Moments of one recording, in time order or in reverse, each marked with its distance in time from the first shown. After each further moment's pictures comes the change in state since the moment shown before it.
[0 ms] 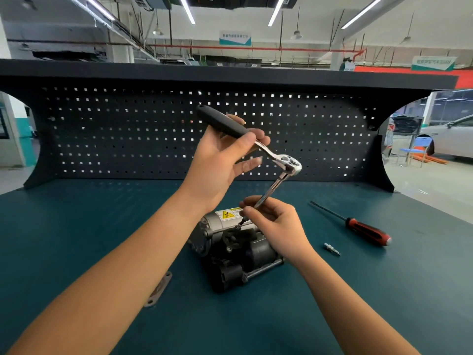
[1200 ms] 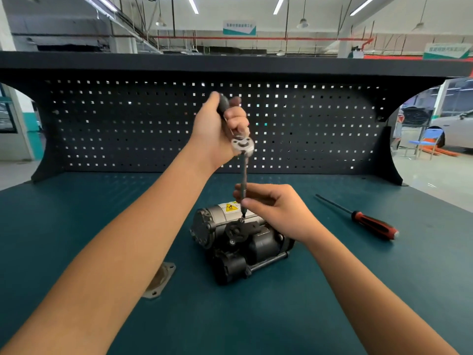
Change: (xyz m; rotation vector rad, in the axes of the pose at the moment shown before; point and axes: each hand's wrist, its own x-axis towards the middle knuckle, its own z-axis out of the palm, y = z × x) left_hand 0.055 0.006 -0.008 -0.575 0.205 -0.422; right_hand 0.014 -0.014 -0.007 -0.171 -0.225 -0.071
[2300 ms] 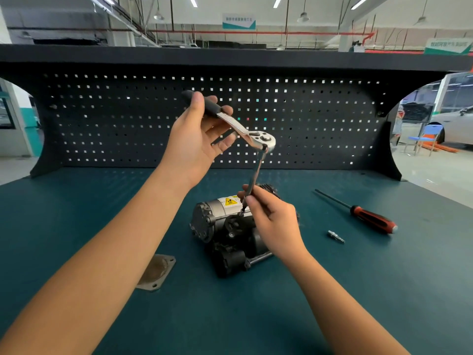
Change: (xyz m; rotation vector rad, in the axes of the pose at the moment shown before) left_hand -0.037 -0.002 -0.026 0.402 0.066 0.342; right_hand -0.023 0.017 0.034 -0.106 0.333 -0.122
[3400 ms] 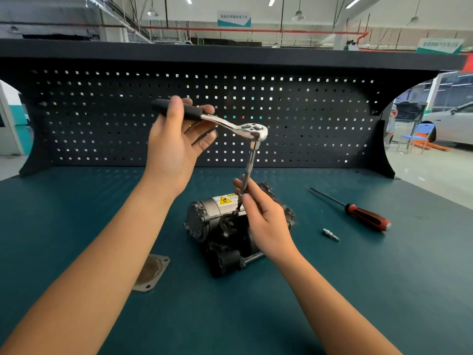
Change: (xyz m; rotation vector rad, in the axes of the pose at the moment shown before) left_hand -0.003 -0.008 -0.020 0.046 -0.006 0.181; right_hand 0.000 -0.005 0.007 0.147 -0.064 0.107
